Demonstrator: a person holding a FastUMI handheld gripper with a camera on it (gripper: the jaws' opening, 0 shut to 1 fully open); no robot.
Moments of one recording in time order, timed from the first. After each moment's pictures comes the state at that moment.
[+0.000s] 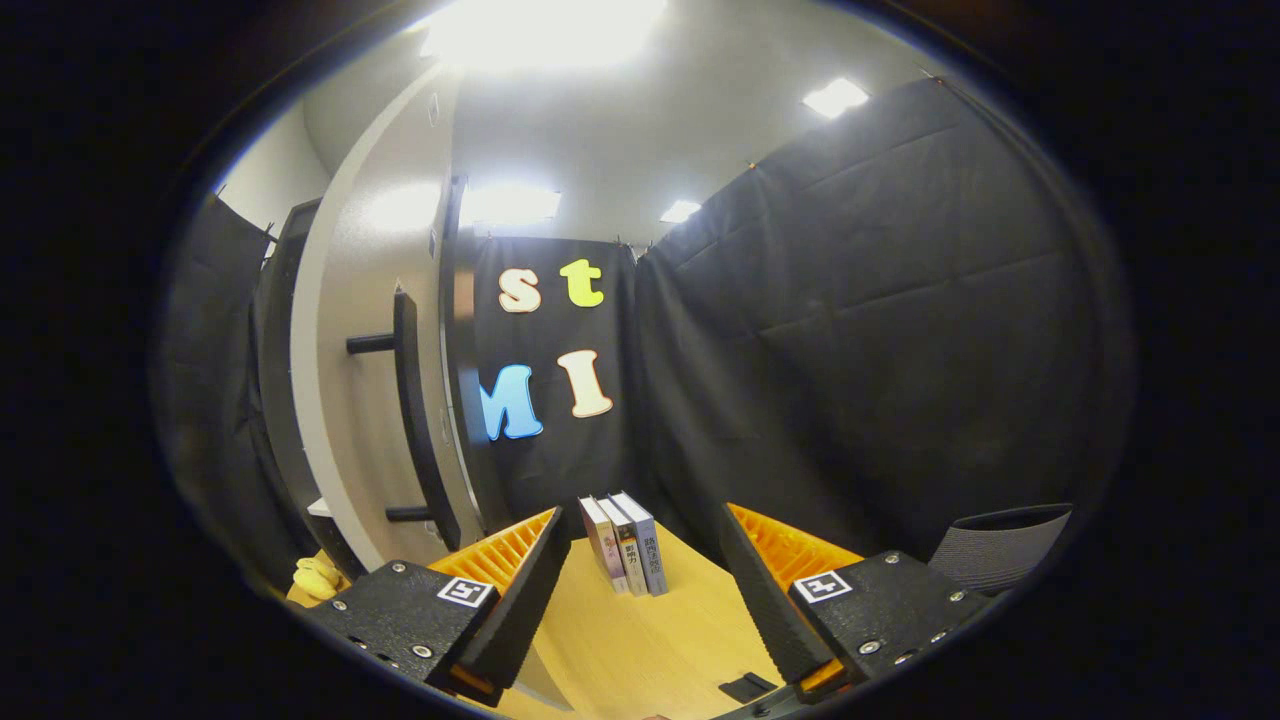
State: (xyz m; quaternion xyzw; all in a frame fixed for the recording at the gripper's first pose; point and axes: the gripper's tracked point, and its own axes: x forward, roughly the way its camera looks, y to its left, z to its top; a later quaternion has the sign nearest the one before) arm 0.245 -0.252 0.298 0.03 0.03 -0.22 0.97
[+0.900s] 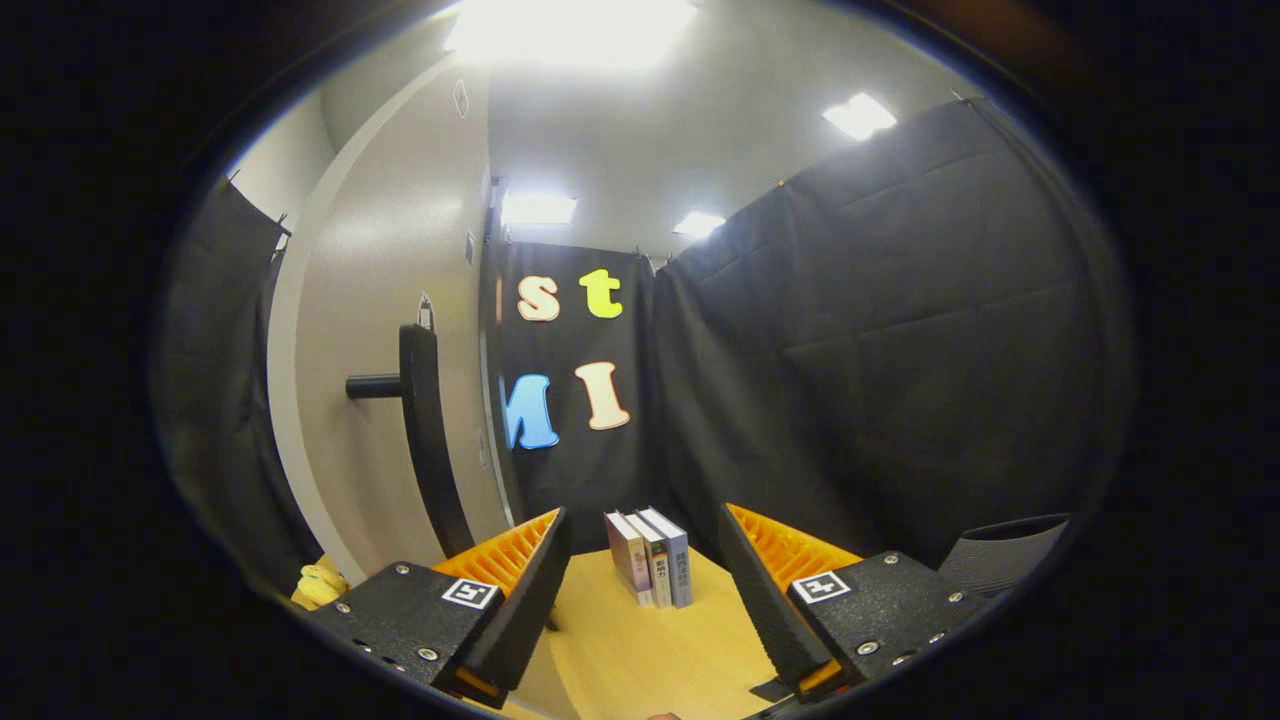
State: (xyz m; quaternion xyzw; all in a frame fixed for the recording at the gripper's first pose) arm 0.266 -0.178 0.319 0.02 0.02 -0.20 0.98
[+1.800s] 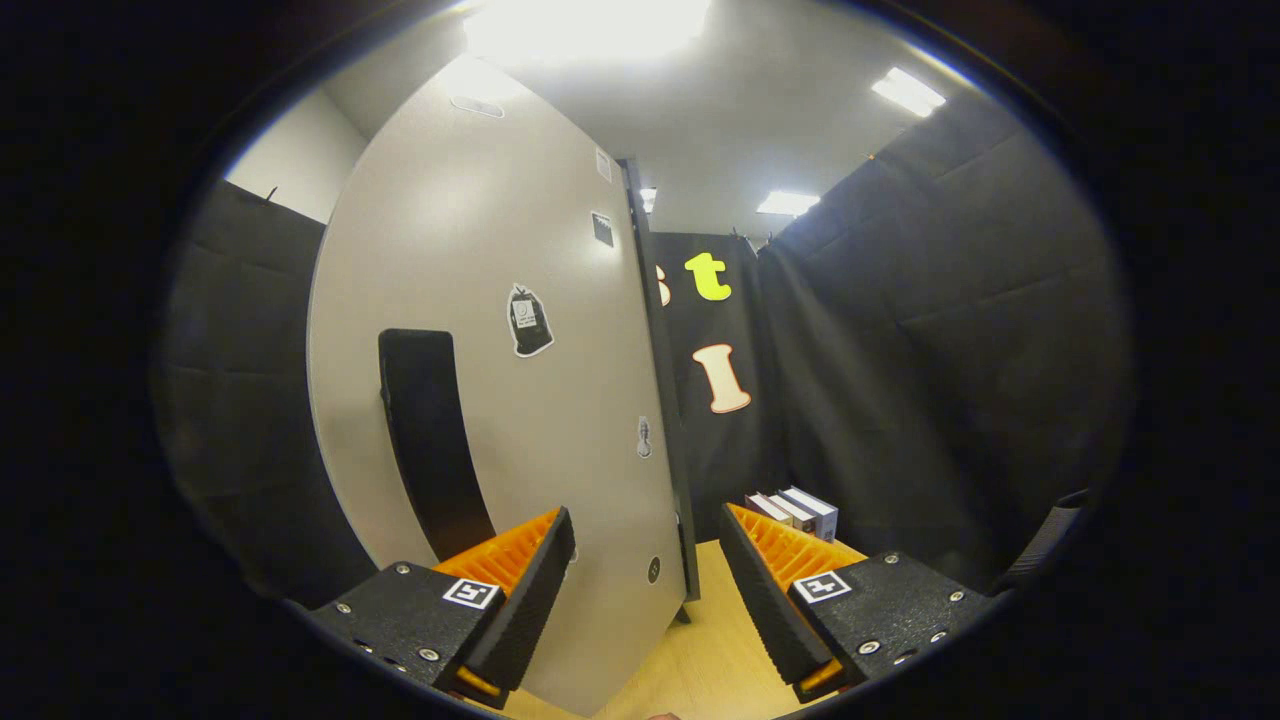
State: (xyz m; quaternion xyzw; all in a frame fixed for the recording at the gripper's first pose) arm 0.318 -0.036 0.311 0.05 0.04 -0.06 1.00
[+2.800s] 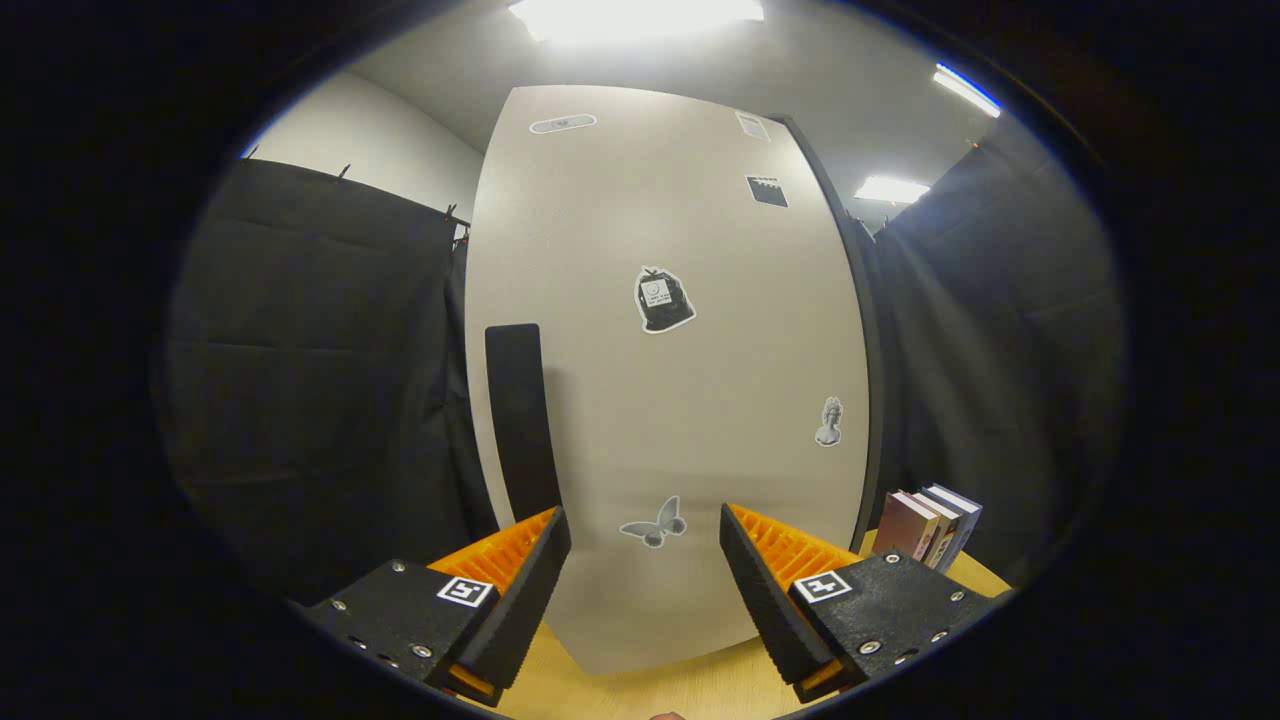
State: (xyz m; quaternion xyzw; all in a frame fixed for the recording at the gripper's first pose) arm 0.379 0.112 0.291 0.03 0.06 0.08 1.00
